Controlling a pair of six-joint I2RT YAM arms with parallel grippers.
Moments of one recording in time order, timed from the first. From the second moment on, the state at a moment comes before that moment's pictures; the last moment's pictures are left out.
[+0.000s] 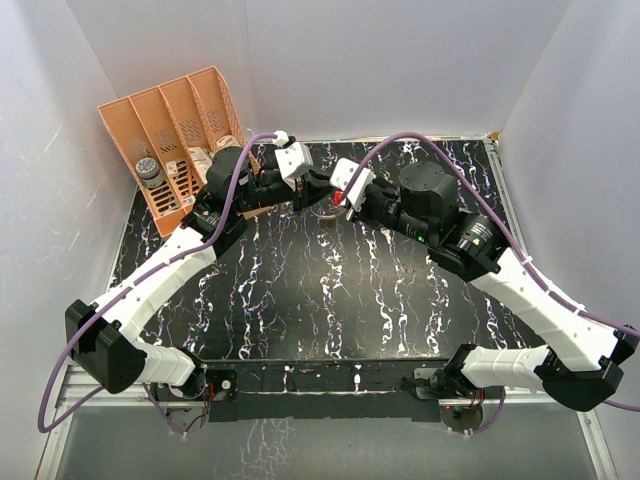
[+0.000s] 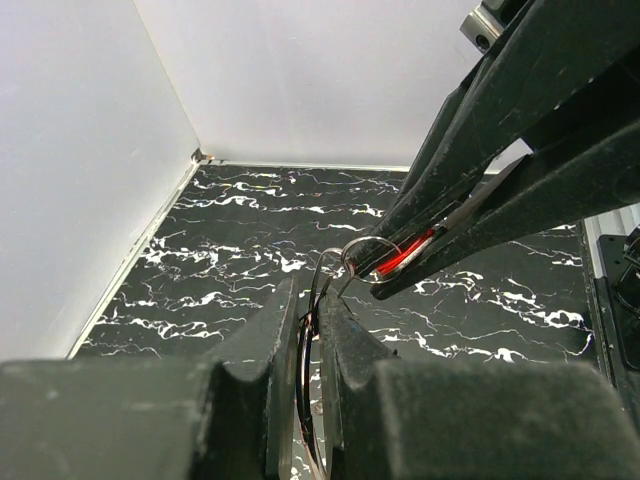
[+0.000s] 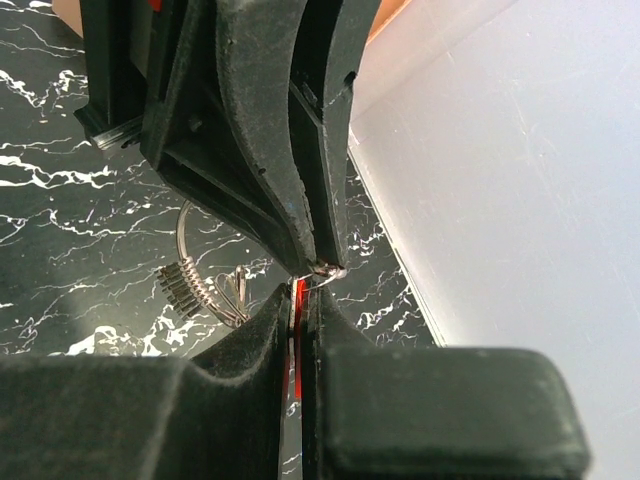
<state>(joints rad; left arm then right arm) -0.61 1.35 1.26 0.12 0.67 0.17 0.85 1.17 1.46 -0.51 -0.01 -0.63</state>
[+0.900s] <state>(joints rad) -0.59 1.29 1.19 0.18 0.51 0.13 0.86 1.26 1.37 -0.49 -0.24 -0.55</state>
